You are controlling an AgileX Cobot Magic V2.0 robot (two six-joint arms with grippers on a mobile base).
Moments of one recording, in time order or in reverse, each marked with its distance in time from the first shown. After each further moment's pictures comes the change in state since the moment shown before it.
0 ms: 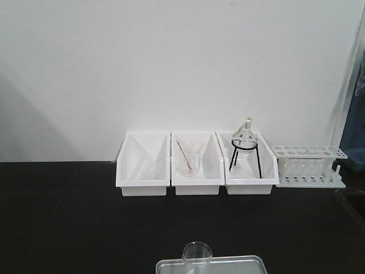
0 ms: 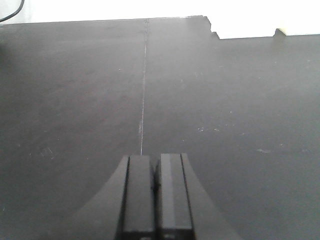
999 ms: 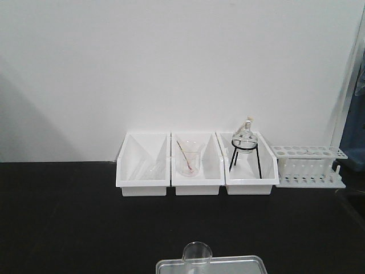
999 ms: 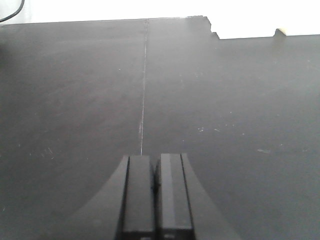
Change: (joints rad) left arm 0.000 0.000 0.000 0.000 0.001 0.000; right arm -0.132 -0.554 0.303 0.037 0.003 0.000
